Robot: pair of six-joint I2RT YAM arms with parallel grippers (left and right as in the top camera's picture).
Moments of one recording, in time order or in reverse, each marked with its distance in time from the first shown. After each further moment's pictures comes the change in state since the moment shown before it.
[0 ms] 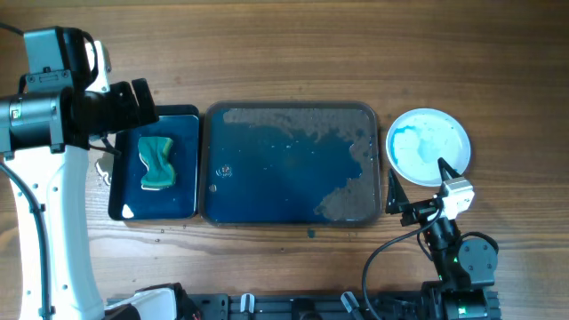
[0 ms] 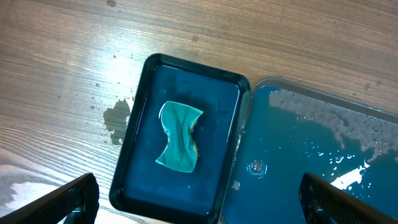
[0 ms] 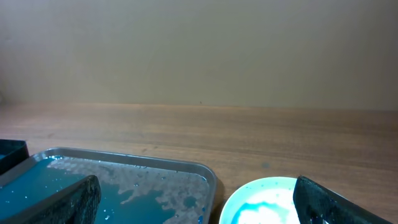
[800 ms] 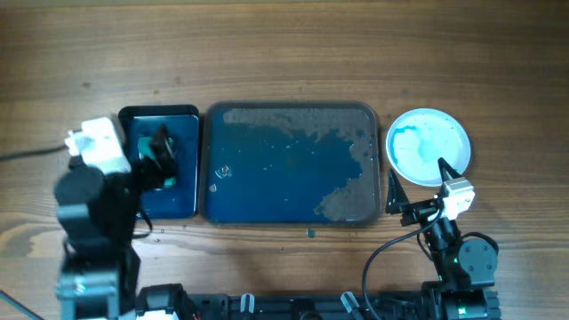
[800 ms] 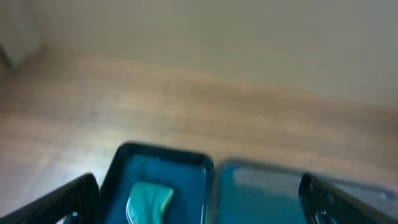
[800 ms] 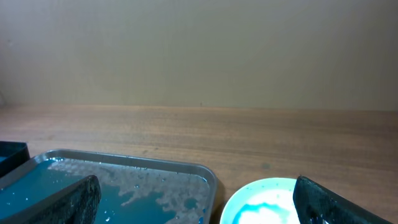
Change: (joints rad) left arm -0.061 -0.788 -0.893 0.819 0.034 0.000; right arm 0.000 -0.006 -0.001 0.000 0.000 0.004
